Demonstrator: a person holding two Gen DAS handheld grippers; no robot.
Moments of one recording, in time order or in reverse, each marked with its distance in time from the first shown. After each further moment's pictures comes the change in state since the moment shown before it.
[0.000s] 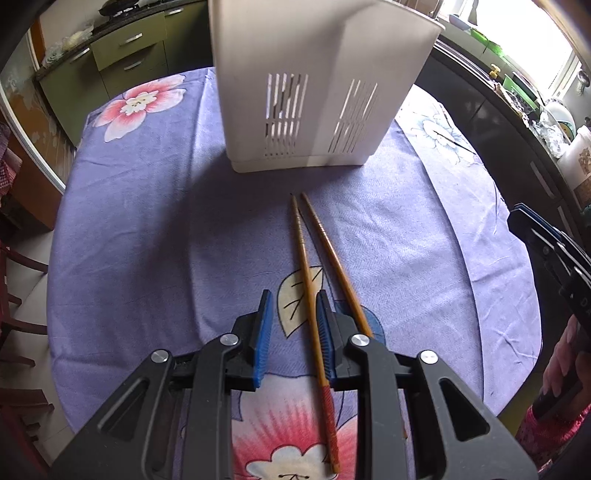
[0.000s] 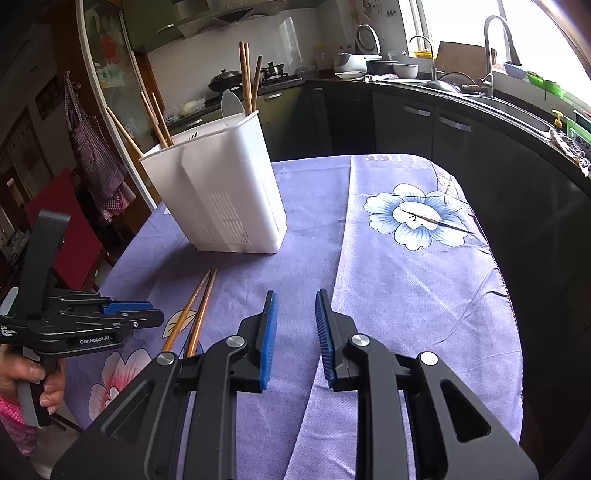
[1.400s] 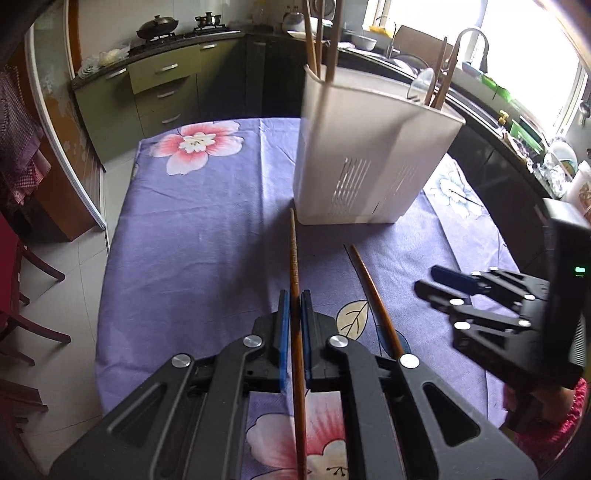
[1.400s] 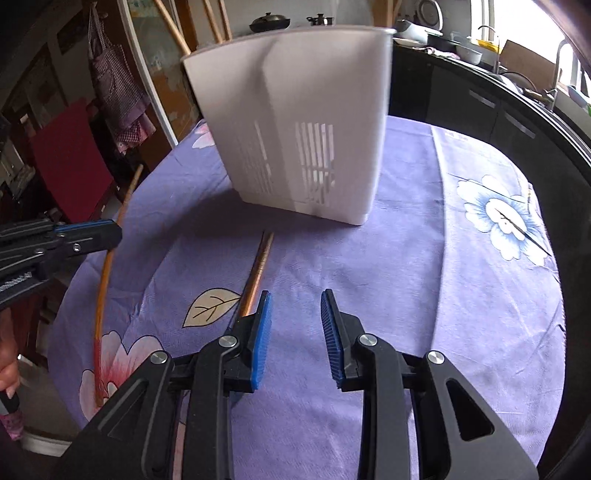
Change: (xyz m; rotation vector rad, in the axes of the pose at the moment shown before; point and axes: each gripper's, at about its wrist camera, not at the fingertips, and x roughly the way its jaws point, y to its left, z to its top) left arm -0.058 0.051 -0.008 -0.067 -0.195 0.040; right arm 0.098 0.090 0.005 -0.197 0.236 0.038
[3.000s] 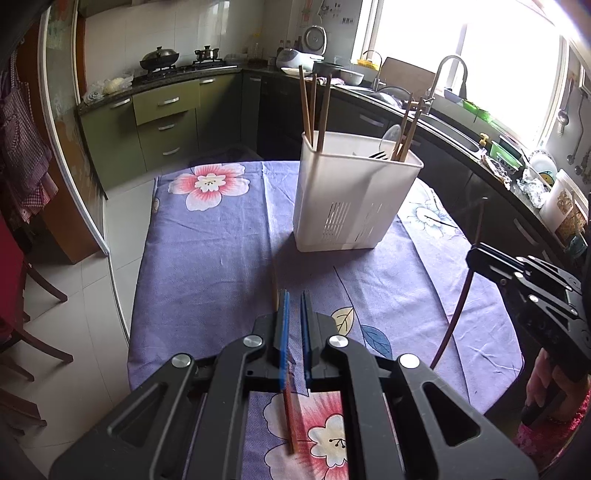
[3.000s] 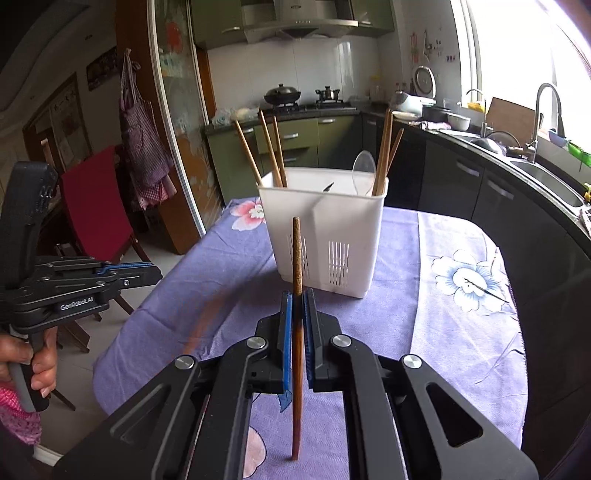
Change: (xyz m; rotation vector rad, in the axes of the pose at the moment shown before) left arm -0.072 0.005 -0.011 0.027 -0.135 -0.017; right arm -0.134 0.026 -0.008 -0.008 -0.344 0.010
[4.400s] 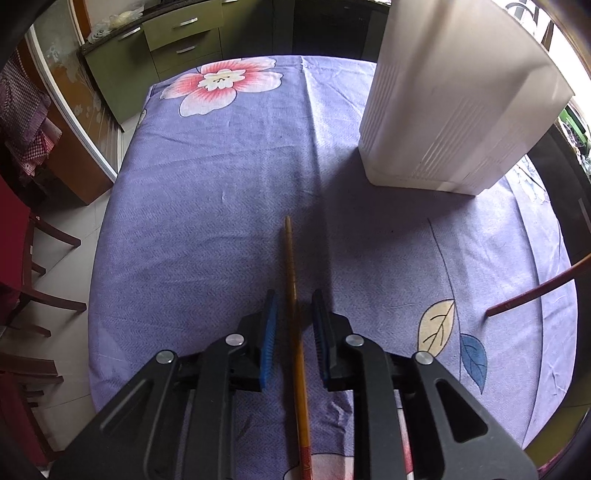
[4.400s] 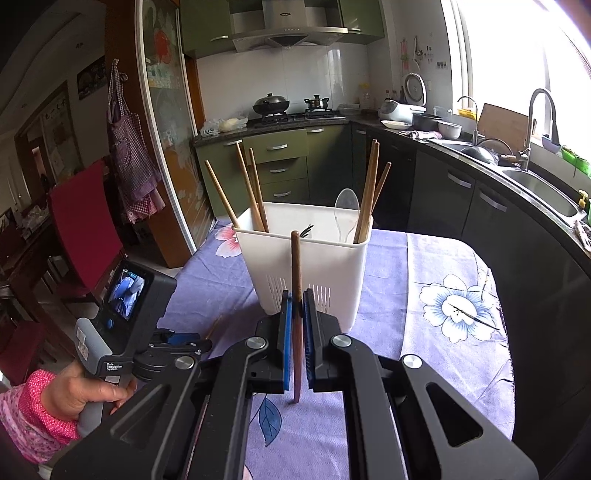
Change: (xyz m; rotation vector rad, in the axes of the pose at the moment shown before) left arm 0.152 0.027 -0.007 -0.059 0.326 0.137; right arm 0.014 -0.014 0.041 0.013 -0.008 -0.038
